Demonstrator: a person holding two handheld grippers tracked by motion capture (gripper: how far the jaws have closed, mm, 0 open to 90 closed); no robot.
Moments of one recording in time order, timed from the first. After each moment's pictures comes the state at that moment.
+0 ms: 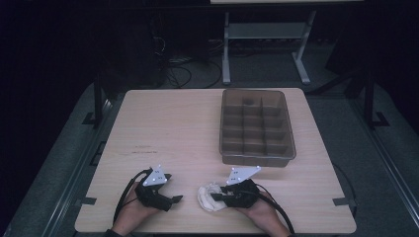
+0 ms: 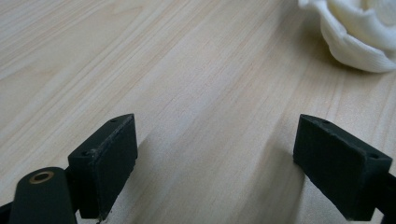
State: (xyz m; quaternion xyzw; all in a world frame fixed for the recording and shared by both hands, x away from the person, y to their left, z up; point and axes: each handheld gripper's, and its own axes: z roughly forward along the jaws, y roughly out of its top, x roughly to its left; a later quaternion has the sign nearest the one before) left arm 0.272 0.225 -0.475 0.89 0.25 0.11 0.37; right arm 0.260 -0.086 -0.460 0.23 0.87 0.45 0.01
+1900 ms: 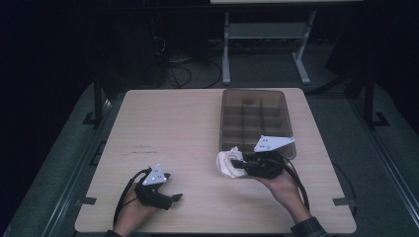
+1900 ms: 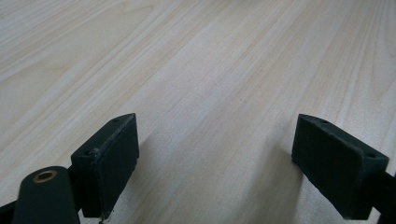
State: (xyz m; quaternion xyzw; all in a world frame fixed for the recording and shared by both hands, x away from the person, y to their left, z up) left arm 0.272 0.226 -0.476 0.88 0.27 0.12 0.38; right arm 0.301 -0.145 -0.392 0.27 0.82 0.49 0.08
